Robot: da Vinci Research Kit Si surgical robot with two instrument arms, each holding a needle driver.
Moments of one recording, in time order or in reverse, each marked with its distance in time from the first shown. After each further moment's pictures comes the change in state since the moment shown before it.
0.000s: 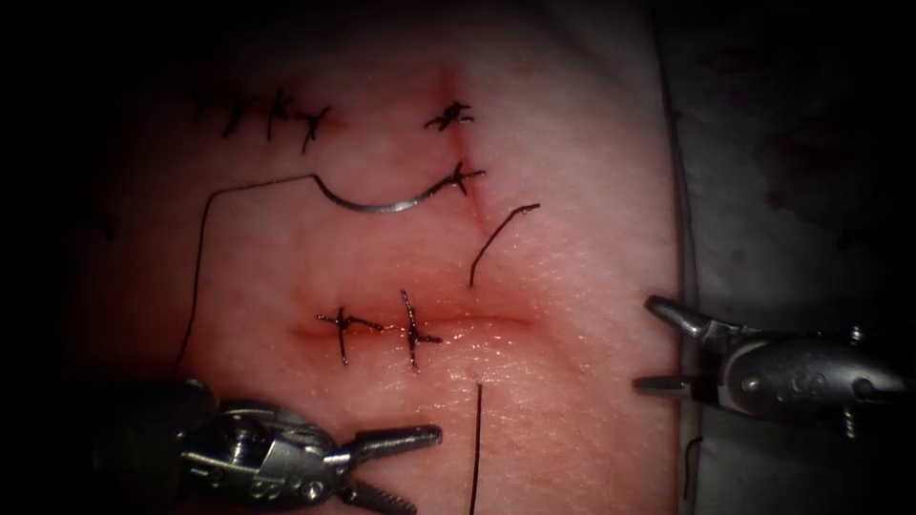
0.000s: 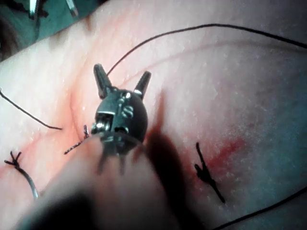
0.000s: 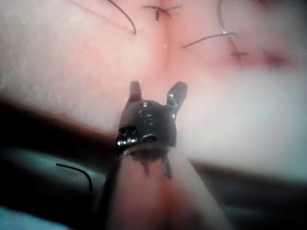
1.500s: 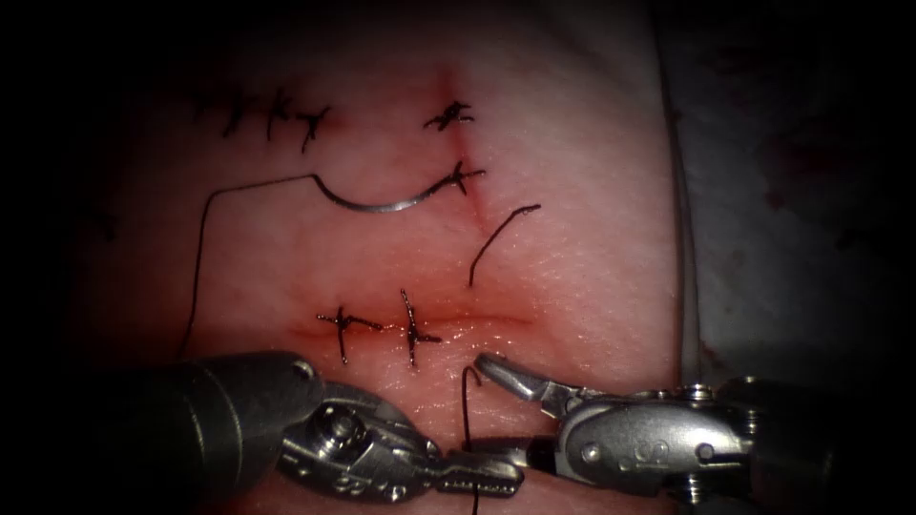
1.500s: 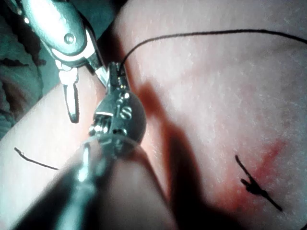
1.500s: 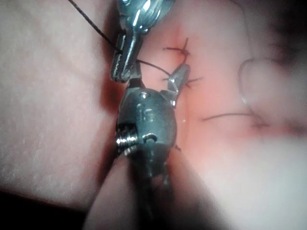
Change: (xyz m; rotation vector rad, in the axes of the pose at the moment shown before) right arm 0.007 -0.005 0.009 0.002 0.156 0.088; left arm 0.002 -0.003 0.003 -0.076 0.110 0.211
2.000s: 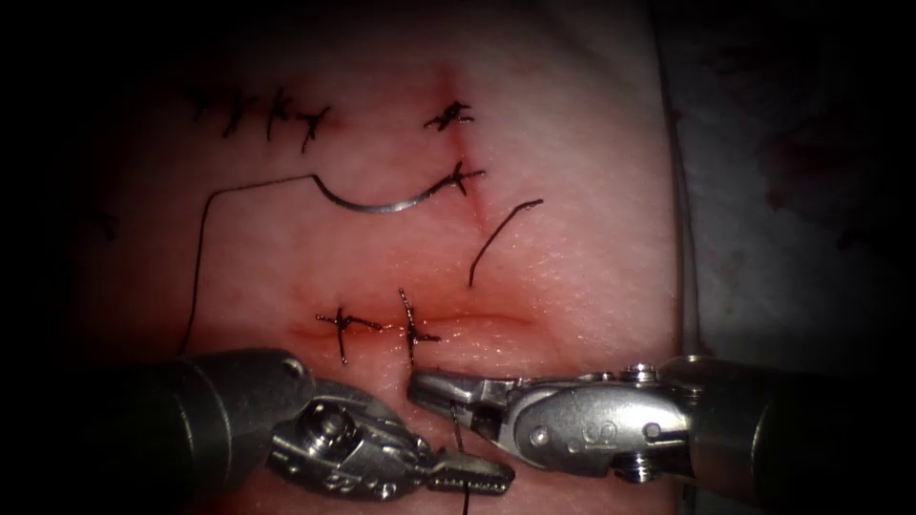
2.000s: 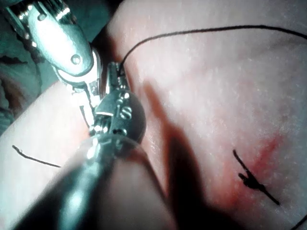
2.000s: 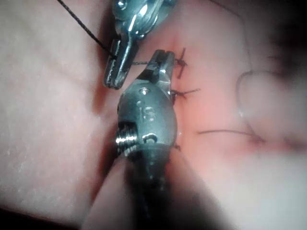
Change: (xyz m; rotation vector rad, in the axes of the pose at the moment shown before) right arm -0.001 -0.001 0.003 0.116 0.005 -0.035; left arm 0.000 0.000 -0.001 -0.002 -0.003 0.002
